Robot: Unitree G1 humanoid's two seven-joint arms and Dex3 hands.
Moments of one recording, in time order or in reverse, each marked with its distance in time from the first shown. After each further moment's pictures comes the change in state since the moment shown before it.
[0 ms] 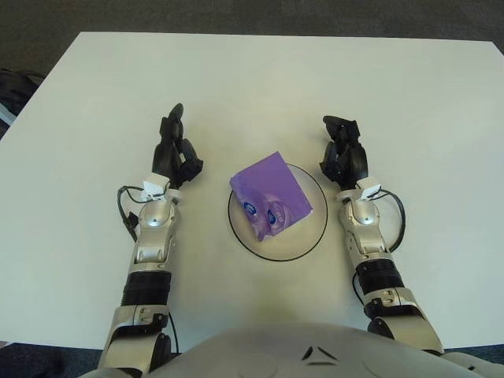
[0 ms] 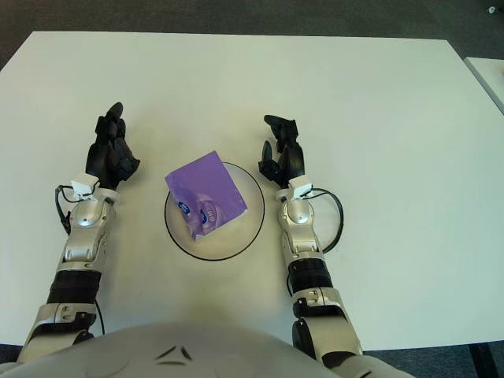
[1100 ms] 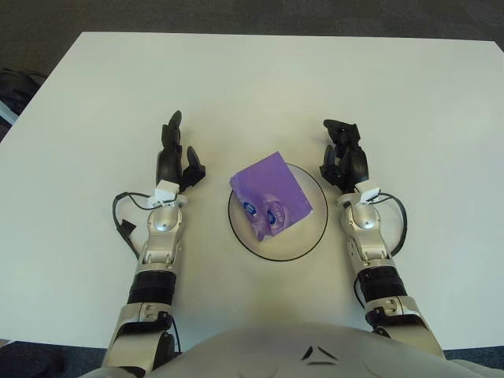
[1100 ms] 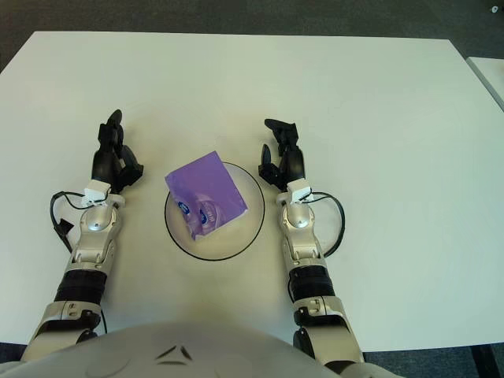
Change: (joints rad) left arm -0.018 -0.001 -0.006 0.096 0.129 -0.099 0.103; right arm 0.088 0.005 0.042 -0.156 -0.068 0.119 -0.038
